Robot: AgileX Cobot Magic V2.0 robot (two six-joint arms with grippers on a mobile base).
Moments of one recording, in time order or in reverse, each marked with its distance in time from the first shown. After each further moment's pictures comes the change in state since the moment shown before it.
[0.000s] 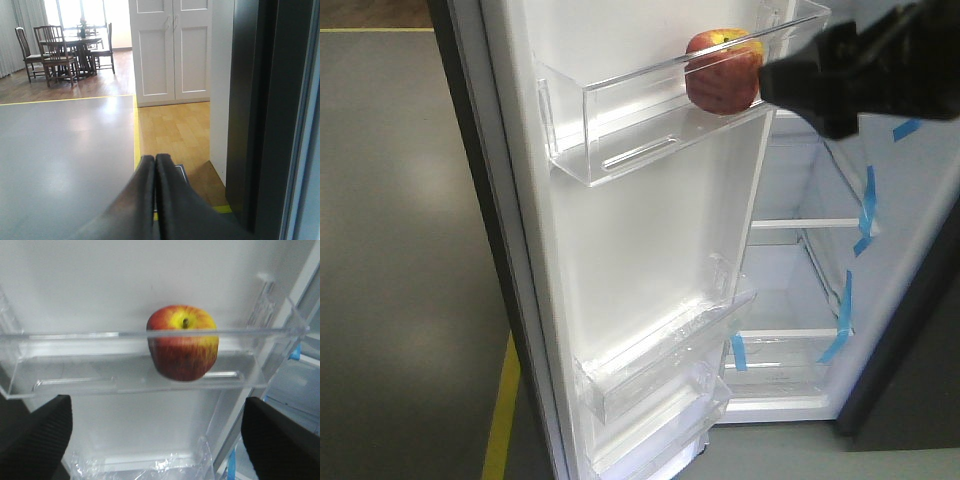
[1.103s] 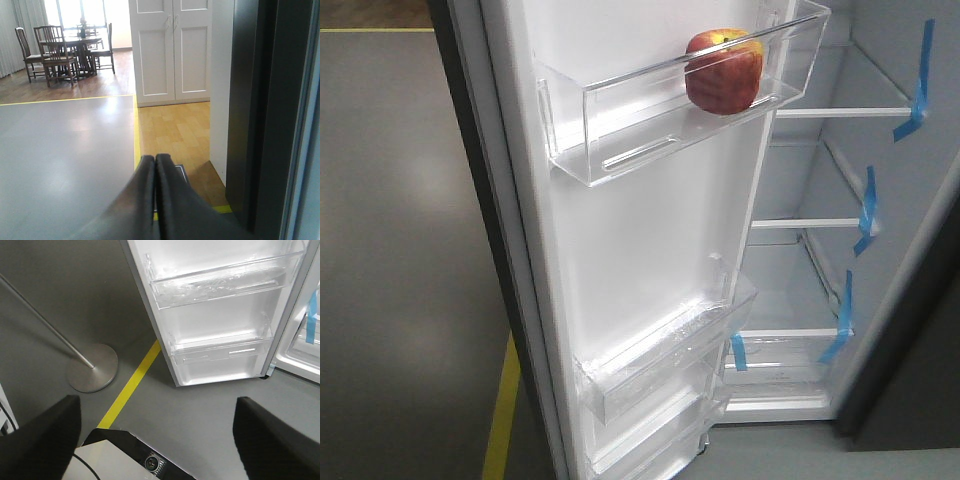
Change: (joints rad) left arm 0.000 0.000 0.000 0.000 0.000 0.000; right arm 0.000 -0.861 0.809 0.107 0.367 0.136
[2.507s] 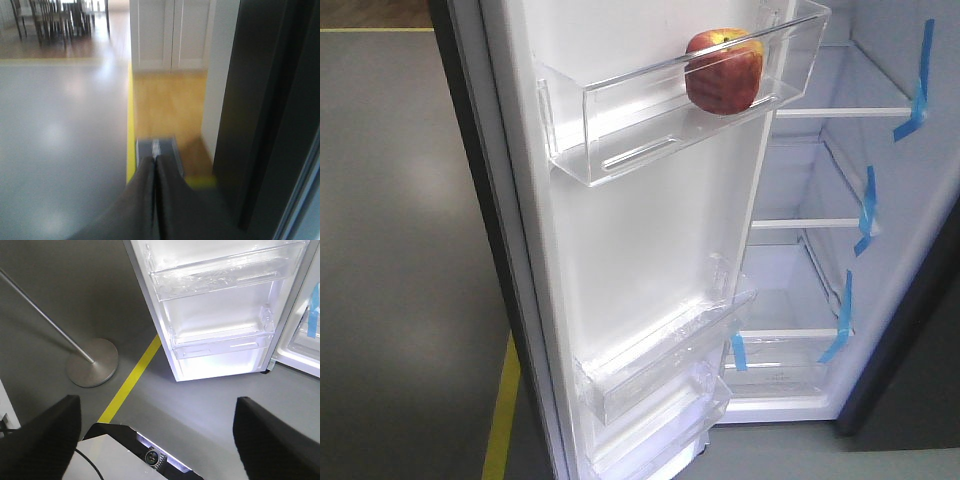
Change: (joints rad) left arm 0.000 0.615 -0.644 -0.002 0.304 -0.025; right arm 0.000 -0.012 0.014 0.000 0.012 0.000
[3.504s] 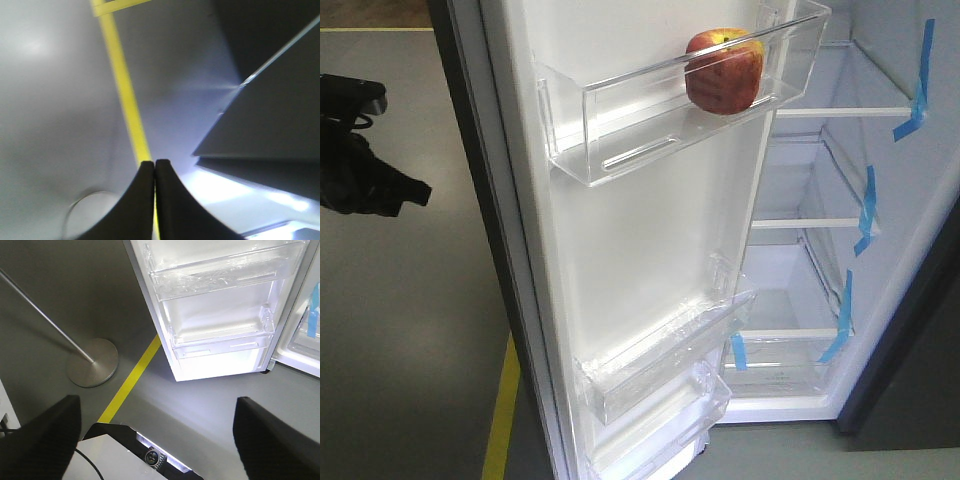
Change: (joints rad) left arm 0.000 1.124 -0.863 -0.157 0.509 0.288; right arm 0.000 0.000 0.000 0.000 0.001 0.000
